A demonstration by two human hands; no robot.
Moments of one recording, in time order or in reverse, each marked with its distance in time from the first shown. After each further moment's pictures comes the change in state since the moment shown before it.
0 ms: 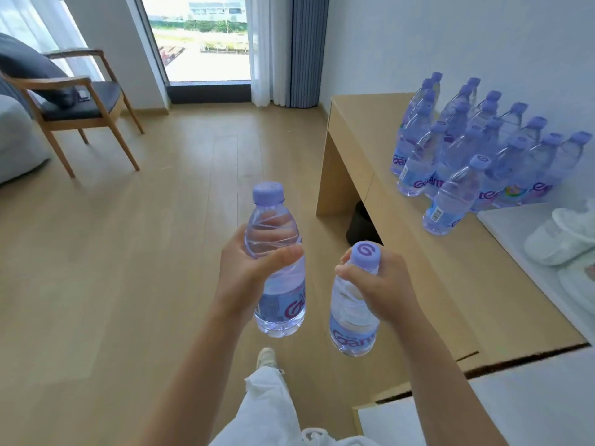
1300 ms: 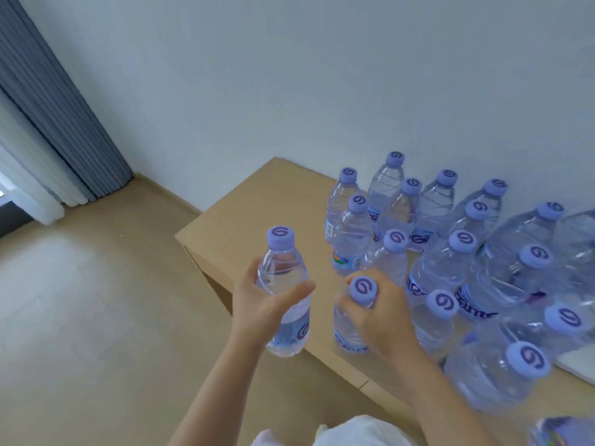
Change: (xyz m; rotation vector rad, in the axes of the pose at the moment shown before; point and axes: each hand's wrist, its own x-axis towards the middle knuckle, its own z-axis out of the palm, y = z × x) left_hand 0.628 -0.060 0.235 0.237 -0.661 -0.151; right_hand 0.518 0.130 -0.038 -0.092 0.755 0.422
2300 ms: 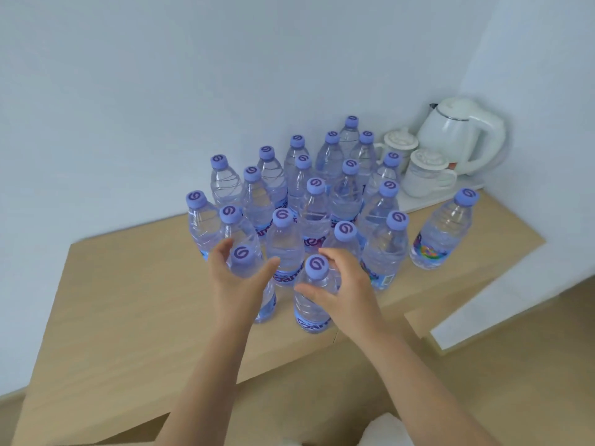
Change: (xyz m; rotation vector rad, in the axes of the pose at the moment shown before) left_hand 0.078 0.010 0.048 0.161 -0.639 0.228; right_hand -0.050 -0.011 0.041 -0.163 0.729 0.170
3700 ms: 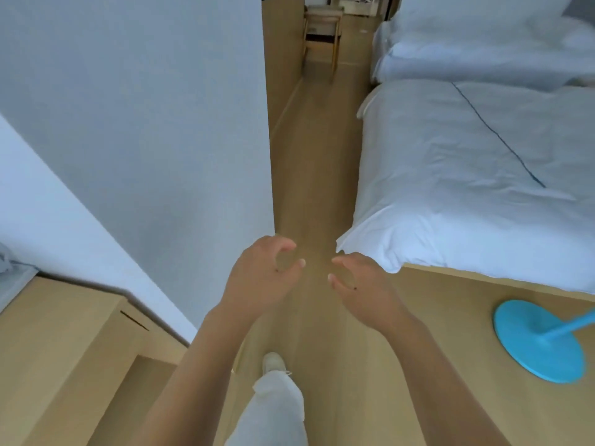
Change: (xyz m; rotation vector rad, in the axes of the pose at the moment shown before) left_hand -0.365 0.135 0.600 0.416 -1.395 0.763; right_hand -0.224 0.235 -0.589 -0.558 0.540 0.828
